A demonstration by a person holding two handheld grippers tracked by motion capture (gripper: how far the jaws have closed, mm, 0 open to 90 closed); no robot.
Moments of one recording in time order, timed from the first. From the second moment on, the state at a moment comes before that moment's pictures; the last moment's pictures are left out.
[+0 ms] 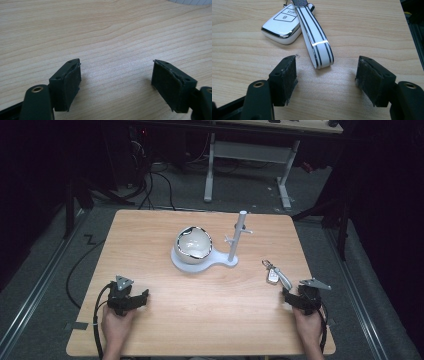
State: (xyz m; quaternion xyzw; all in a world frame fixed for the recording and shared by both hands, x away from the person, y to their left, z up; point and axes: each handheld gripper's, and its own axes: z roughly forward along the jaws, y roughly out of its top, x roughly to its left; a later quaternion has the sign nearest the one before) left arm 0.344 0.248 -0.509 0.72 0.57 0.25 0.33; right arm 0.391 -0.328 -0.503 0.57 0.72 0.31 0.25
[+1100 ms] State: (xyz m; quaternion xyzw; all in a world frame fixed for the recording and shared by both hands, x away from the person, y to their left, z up) left arm 0.344 0.248 -0.509 0.72 0.57 0.25 0.32; right arm 0.385 -0.324 -0.483 0.55 0.72 0.35 0.24
